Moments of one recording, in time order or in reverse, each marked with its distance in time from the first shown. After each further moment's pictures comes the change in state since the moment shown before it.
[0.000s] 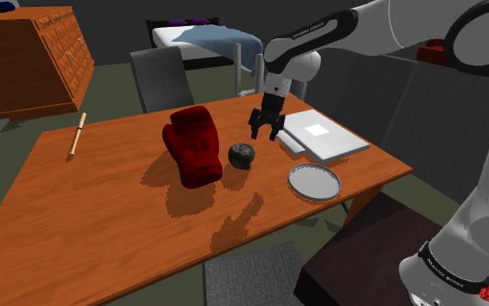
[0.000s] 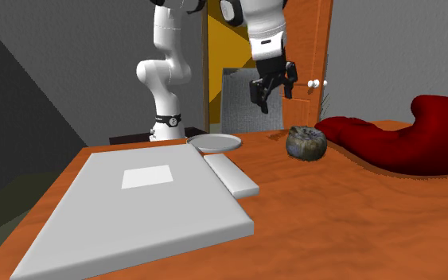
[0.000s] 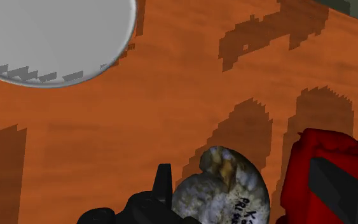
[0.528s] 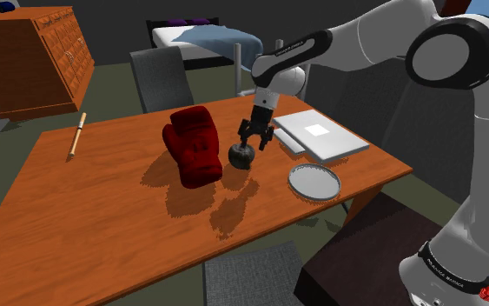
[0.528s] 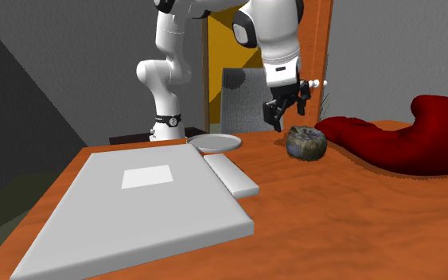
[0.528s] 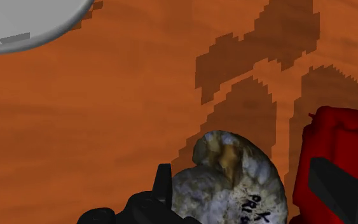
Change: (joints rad) arm 0.005 0.164 0.021 0.107 0.059 0.034 0.006
